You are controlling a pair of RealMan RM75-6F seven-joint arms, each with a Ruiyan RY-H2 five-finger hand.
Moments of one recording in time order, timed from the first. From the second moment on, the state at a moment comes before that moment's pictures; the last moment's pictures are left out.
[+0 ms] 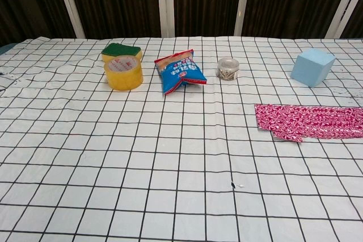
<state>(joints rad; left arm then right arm) 0.12 -0.93 -0.02 -1.86 1.48 1.65 0.03 -0.02 -1.03 0.00 -1.75 -1.66 1.59 -0.03</state>
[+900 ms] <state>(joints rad) 0.12 -0.94 -0.01 -1.87 1.50 1.65 0.06 0.00 -1.05 0.00 -1.75 -1.65 1.54 -0.03</state>
